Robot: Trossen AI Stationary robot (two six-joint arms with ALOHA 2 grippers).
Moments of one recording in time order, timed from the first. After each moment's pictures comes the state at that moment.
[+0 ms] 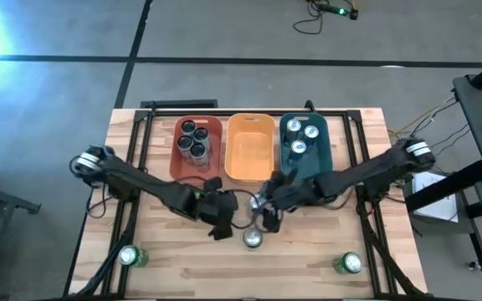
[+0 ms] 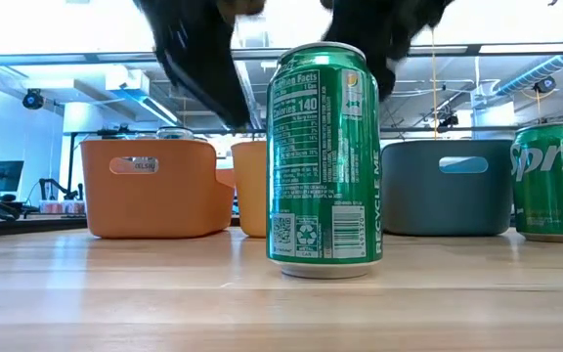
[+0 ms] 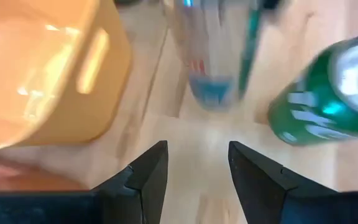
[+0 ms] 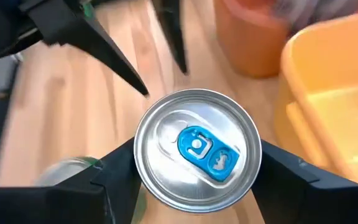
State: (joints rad) left arm -0.36 1.70 1.33 -0.70 -0.41 -0.46; right arm 0.28 1.59 1.11 -0.23 0.26 0.42
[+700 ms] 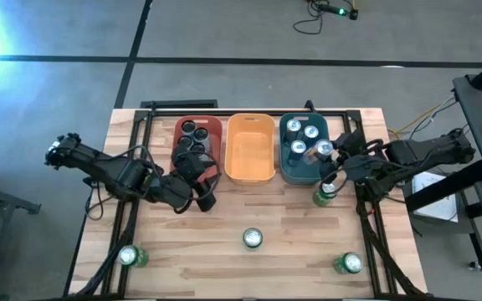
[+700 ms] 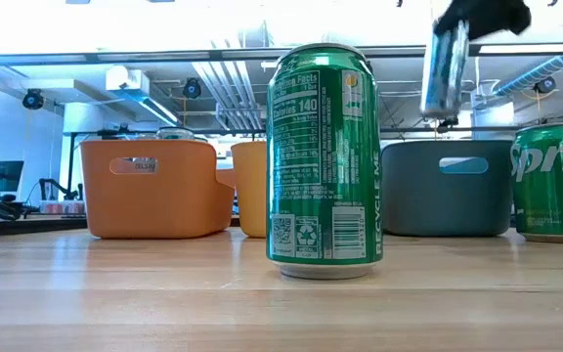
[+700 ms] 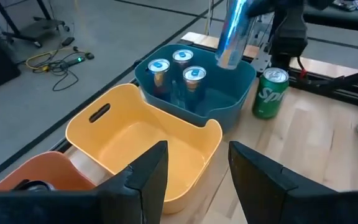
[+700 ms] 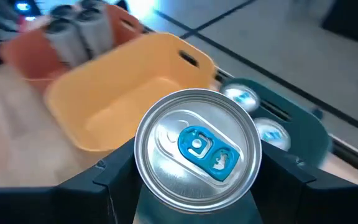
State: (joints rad) left arm -0.39 1.34 1.37 -0.73 -0.83 -0.54; right arm 0.28 0.92 1.04 -0.99 0.77 0.73
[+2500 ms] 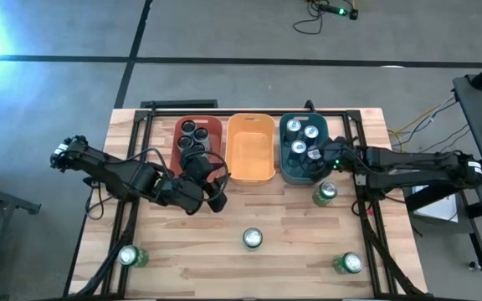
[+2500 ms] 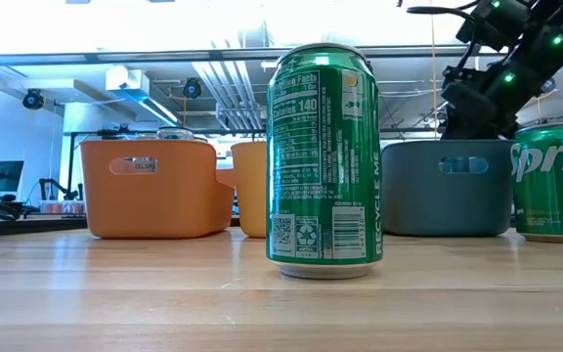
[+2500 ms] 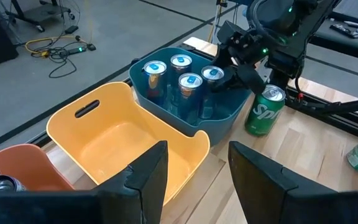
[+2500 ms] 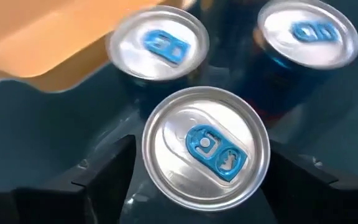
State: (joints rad) left arm -0.38 1.42 1.42 -0.68 -0.85 -0.65; right arm -0.21 0.86 0.50 -0.49 0.37 0.42
